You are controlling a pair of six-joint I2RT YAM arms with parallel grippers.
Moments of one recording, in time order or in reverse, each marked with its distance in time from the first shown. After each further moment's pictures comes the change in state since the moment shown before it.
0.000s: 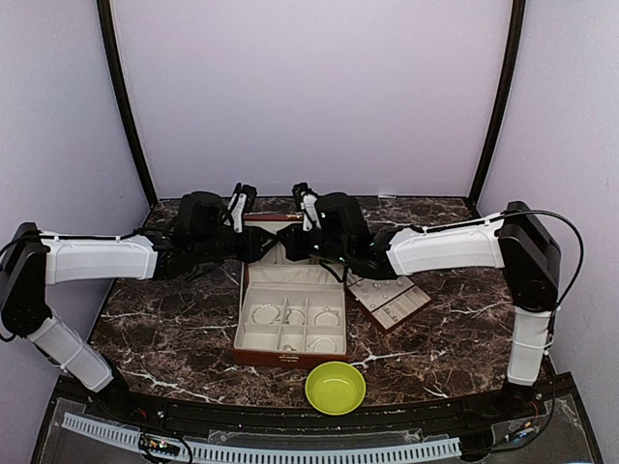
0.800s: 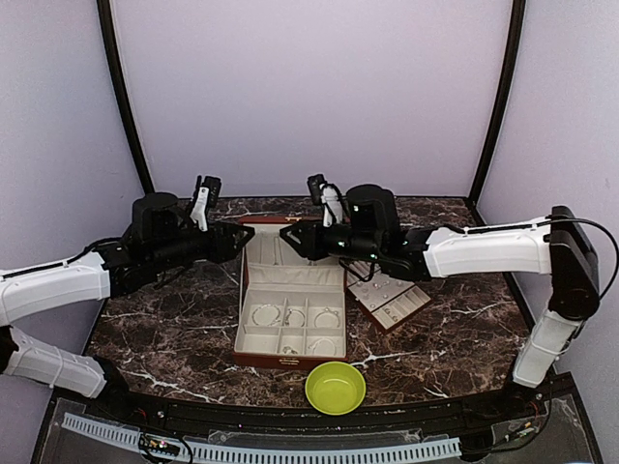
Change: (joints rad) left arm 0.000 -0.327 -0.143 -0.051 -0.032 0.011; right arm -0.002 -0.214 -0.163 0.027 -0.164 0.017
